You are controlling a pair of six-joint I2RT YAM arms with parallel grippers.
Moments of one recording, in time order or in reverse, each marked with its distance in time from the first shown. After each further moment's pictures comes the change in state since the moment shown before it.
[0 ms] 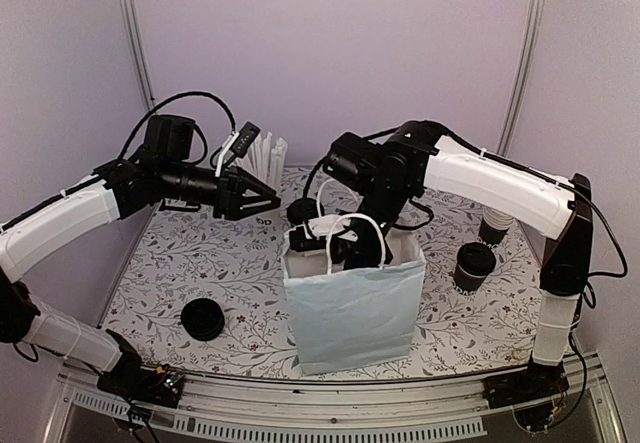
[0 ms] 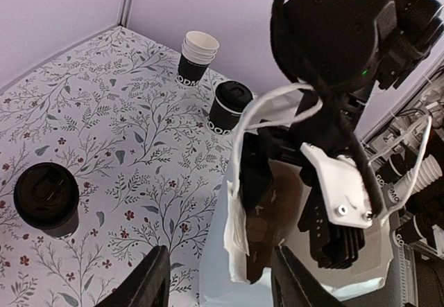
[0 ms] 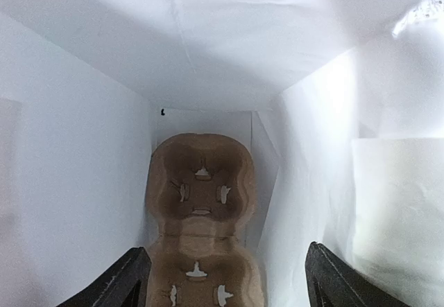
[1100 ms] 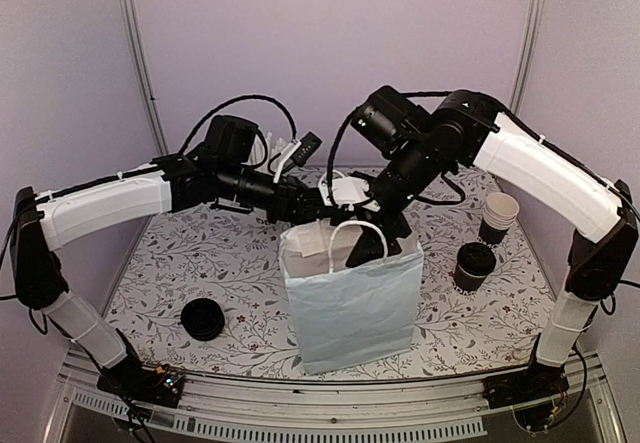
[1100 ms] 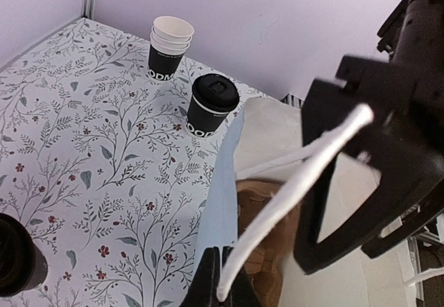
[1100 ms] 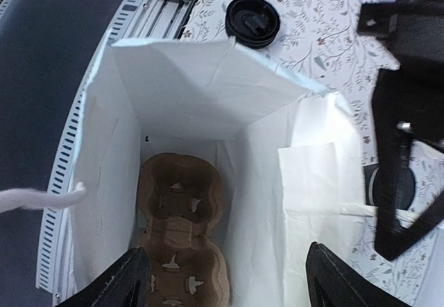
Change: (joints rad) left arm -0.184 0.277 0.153 0.109 -0.054 -0.014; right arm 0.000 -0.129 0.037 0.033 0.010 -0.108
